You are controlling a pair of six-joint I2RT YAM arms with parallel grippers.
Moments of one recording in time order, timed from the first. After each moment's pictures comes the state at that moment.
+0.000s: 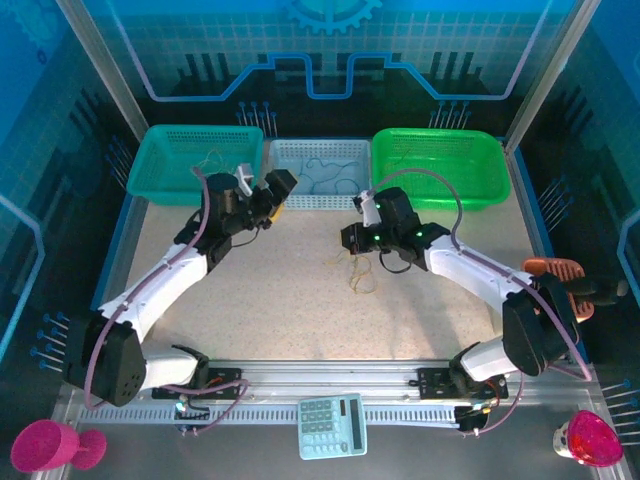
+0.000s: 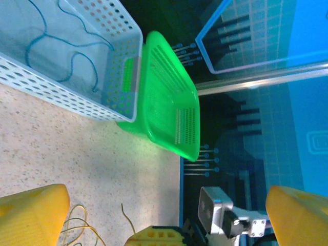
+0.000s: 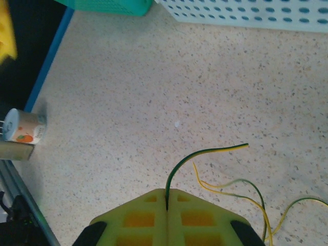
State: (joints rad) left arm -0.33 1.28 0.90 0.06 0.35 -1.17; right arm 0.54 1.43 0.96 -0.24 -0.37 0.45
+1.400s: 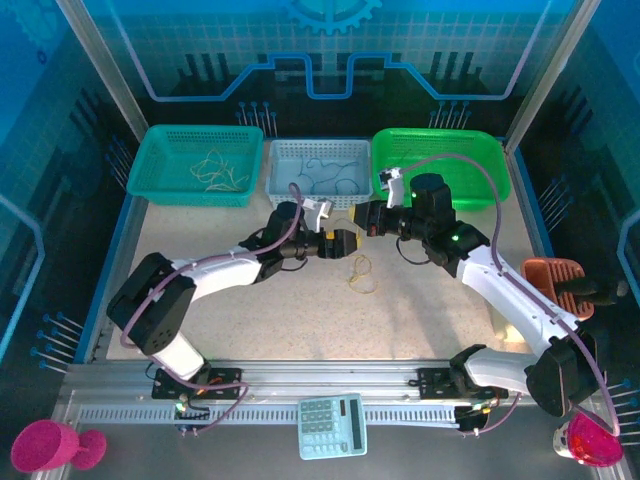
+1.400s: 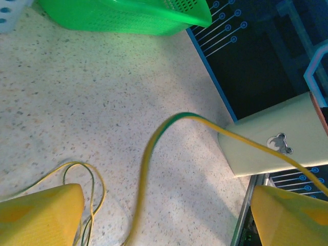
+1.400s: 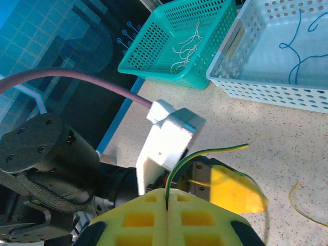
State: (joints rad) left arm -0.62 1.63 0.86 0.35 0.48 -0.68; right arm 0.47 1.21 1.00 -0.21 -0.47 0.56
